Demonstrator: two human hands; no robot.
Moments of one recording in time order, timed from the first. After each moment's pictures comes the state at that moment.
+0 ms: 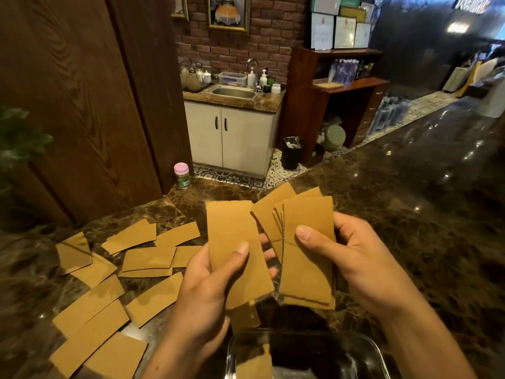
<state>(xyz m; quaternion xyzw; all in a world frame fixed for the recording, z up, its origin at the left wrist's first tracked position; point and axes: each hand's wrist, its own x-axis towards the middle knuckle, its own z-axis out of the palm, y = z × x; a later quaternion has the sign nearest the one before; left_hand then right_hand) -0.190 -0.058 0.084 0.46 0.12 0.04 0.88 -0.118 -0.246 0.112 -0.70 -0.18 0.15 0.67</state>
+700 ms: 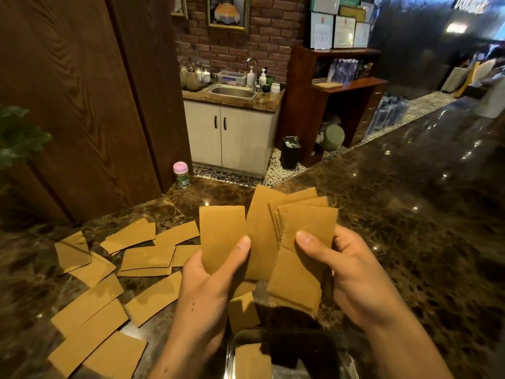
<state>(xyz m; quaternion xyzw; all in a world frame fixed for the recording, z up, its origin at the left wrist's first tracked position) -0.187 -0.058 0.073 0.52 0.17 0.09 0.83 -0.133 -0.233 0.103 -0.60 -0.12 0.18 0.77</state>
